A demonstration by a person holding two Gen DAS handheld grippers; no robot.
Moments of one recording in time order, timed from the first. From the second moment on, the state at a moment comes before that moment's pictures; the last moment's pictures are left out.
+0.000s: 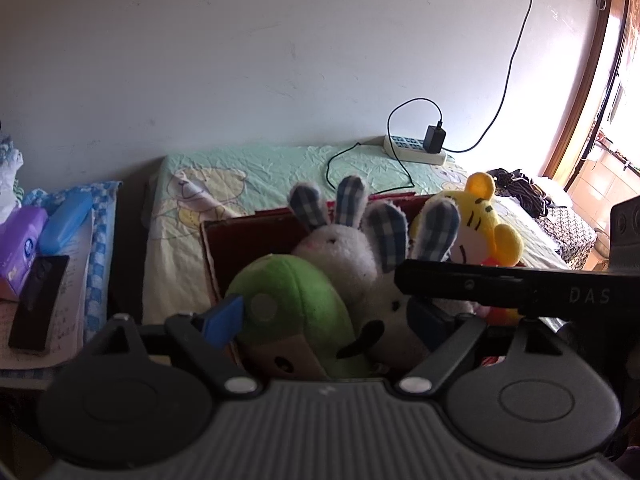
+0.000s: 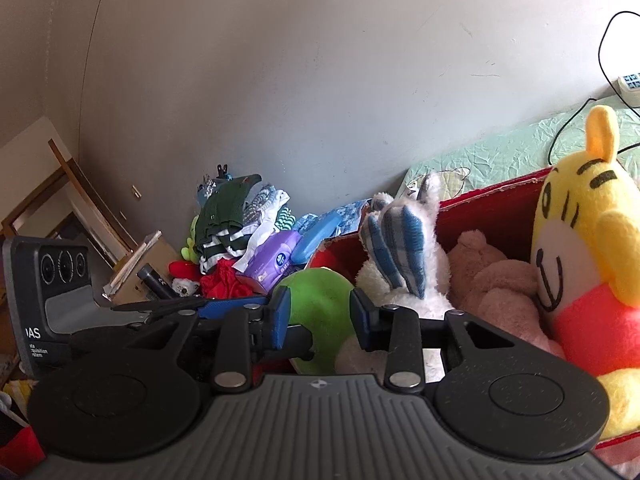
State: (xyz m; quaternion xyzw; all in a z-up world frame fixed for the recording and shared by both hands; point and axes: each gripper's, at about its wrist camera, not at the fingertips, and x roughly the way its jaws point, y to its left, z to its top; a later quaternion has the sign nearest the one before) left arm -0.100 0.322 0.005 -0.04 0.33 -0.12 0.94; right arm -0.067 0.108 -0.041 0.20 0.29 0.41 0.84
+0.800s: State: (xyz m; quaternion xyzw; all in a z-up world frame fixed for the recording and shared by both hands) left arm -0.090 0.260 0.019 0.01 0.39 -0.02 0.92; right arm -0.107 0.062 -0.033 0.17 0.28 0.30 0.90
